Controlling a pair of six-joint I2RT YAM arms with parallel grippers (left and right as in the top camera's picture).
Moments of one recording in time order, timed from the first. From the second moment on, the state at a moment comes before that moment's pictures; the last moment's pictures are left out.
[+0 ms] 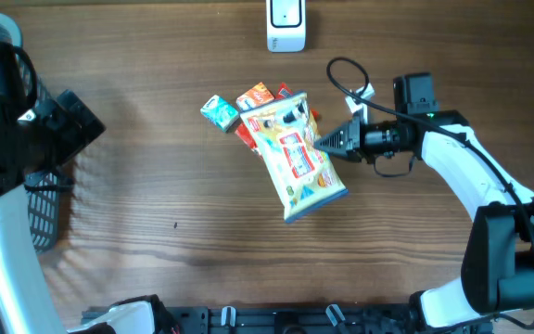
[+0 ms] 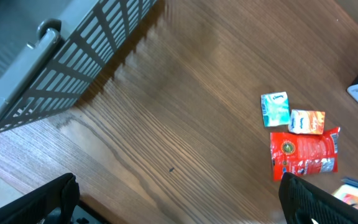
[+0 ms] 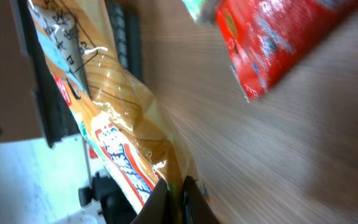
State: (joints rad) left arm 0.17 1.40 1.97 -1.68 -0.12 -0.55; right arm 0.10 1.69 1.05 -0.52 -1.08 0.35
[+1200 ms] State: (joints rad) left arm 0.17 1.40 1.97 -1.68 -0.12 -0.55; right arm 0.21 1.74 0.93 -0.52 -0.47 0.18
